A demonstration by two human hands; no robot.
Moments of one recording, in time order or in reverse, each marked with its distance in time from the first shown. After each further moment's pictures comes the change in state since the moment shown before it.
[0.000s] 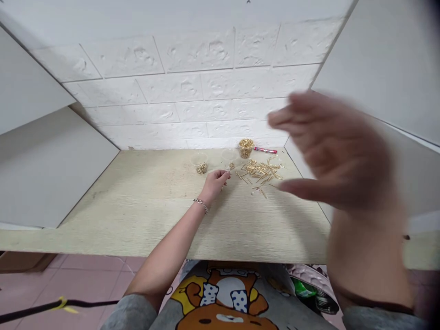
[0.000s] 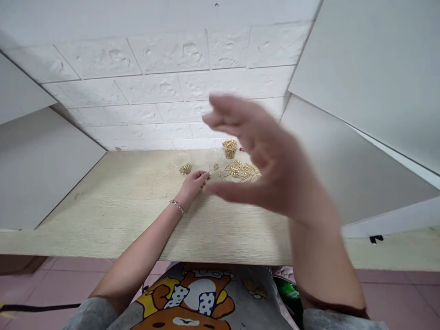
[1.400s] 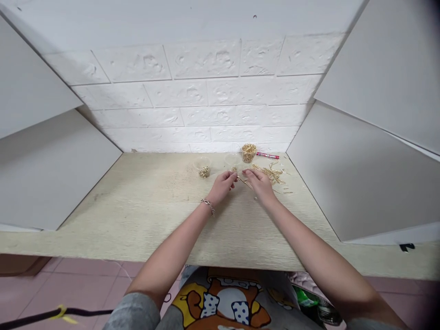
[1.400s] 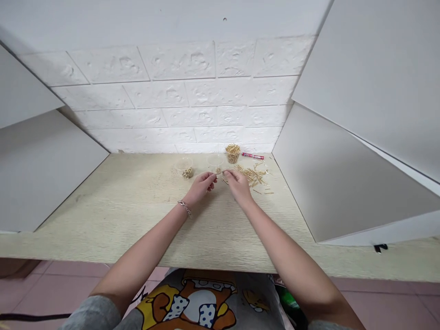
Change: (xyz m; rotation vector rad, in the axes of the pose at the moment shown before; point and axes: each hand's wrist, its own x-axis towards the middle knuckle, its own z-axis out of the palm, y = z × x) left_hand 0.011 0.000 0.007 -0.135 -0.159 0.057; right_hand -0.029 0.137 0.110 0.216 0.240 0.544
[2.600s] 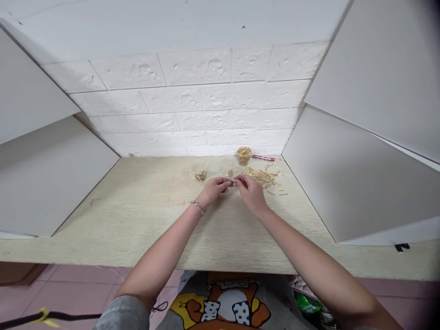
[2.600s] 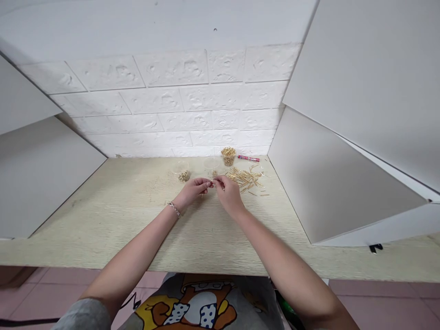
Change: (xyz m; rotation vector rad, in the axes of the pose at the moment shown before) left_hand 0.000 -0.006 -0.014 -0.057 -0.125 -0.042; right_hand -0.017 -0.016 0.009 -0.173 0.017 -0.139
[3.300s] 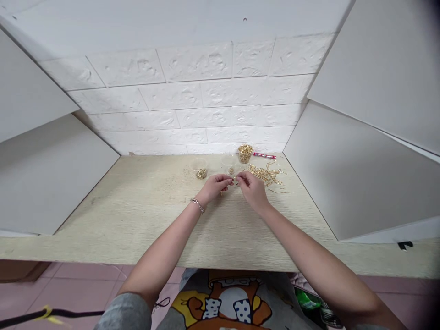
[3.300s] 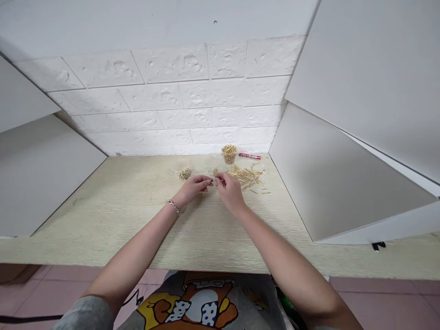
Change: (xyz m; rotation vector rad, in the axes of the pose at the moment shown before) left_hand -0.002 0.005 -0.003 0.007 0.005 -0.032; right_hand 0.000 -0.001 -0.001 -0.016 0.008 -0.016
